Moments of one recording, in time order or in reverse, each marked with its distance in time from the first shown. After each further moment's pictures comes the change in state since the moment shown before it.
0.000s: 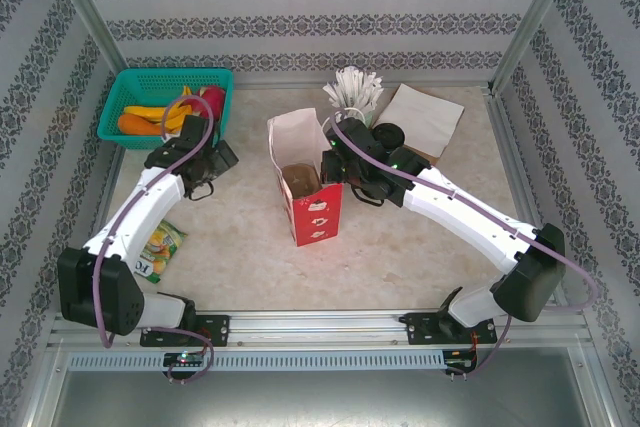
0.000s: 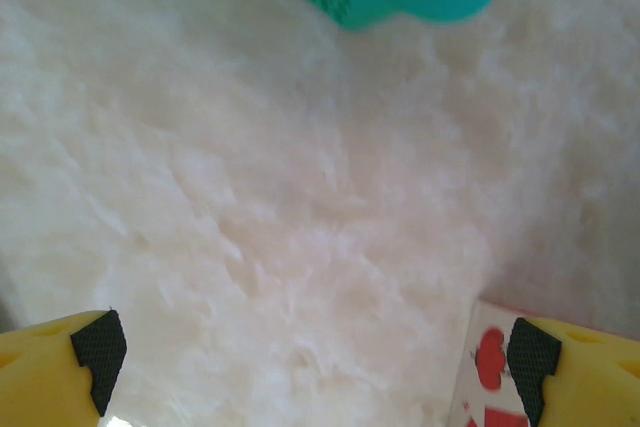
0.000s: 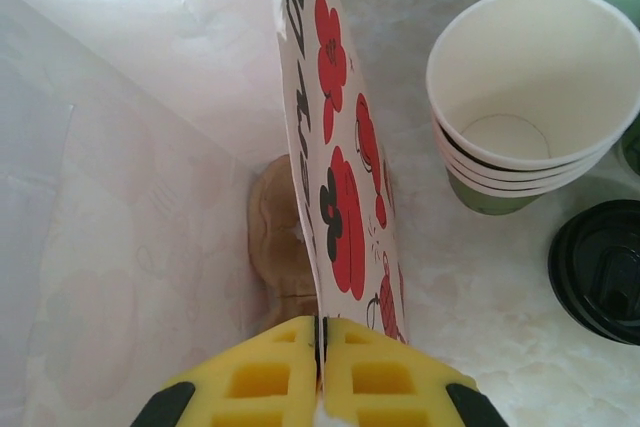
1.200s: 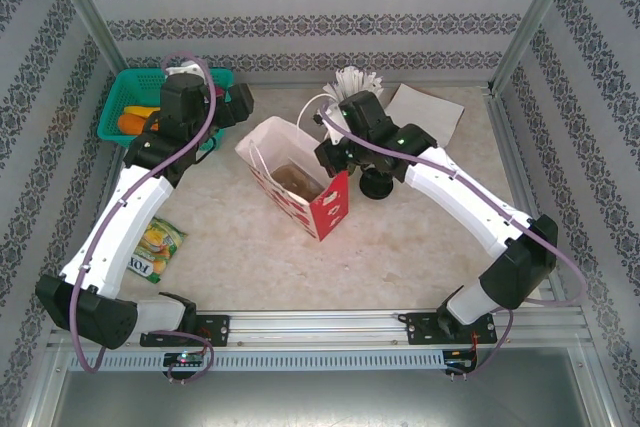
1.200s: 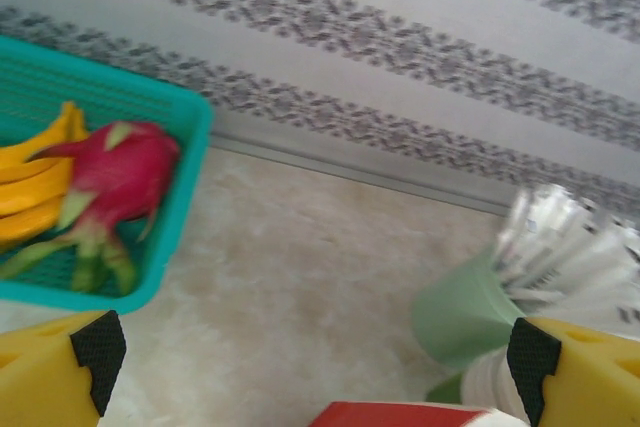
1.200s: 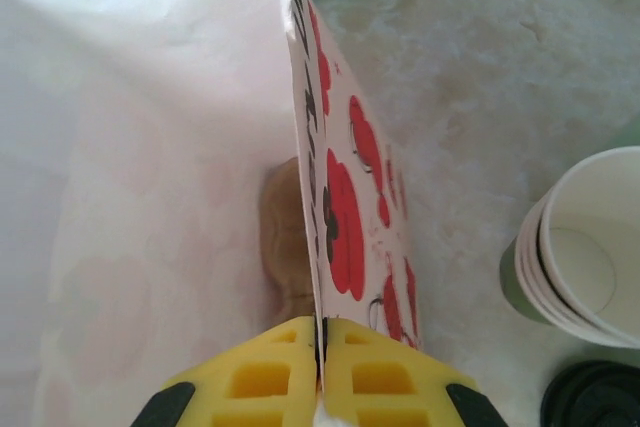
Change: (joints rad) left arm -0.083 -0.071 0.301 0.217 -0.009 0.350; right arm -0.124 0.078 0.138 -0.045 -0.360 -0.502
